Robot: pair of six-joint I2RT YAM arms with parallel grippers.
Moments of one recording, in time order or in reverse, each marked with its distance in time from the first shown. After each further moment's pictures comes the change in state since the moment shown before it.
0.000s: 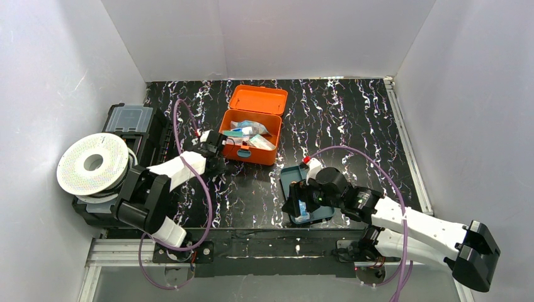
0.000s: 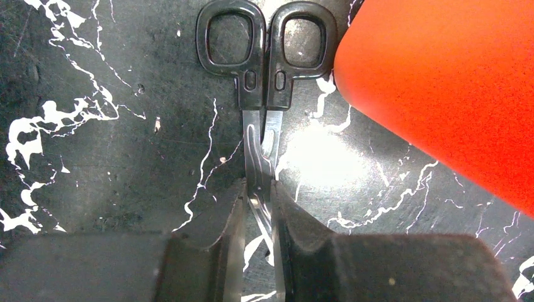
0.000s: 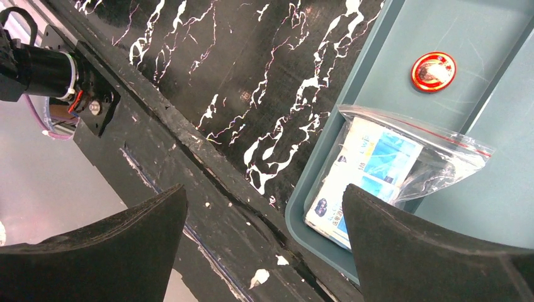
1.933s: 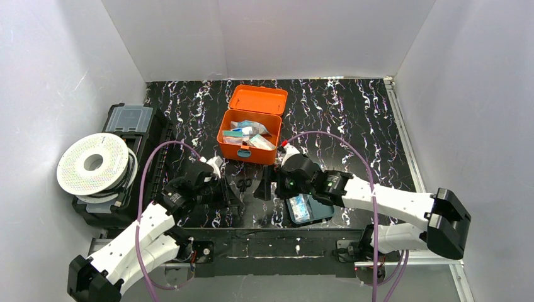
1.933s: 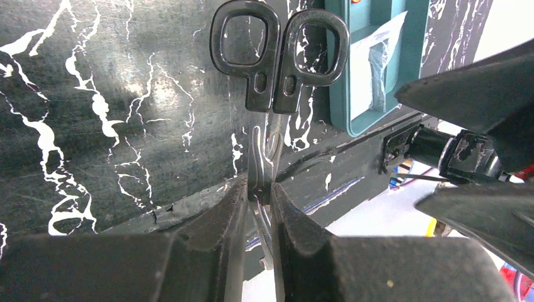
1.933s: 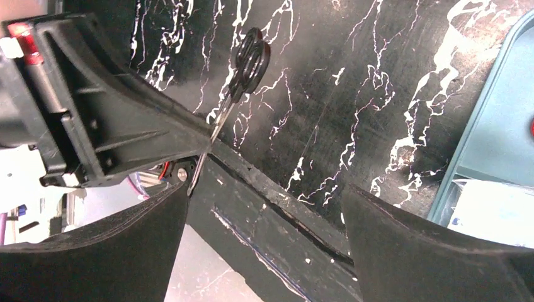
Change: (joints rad) left arm -0.221 -0.788 -0.275 -0.212 0.559 -0.188; right arm 0.115 0.361 0.322 0.032 0.111 0.314
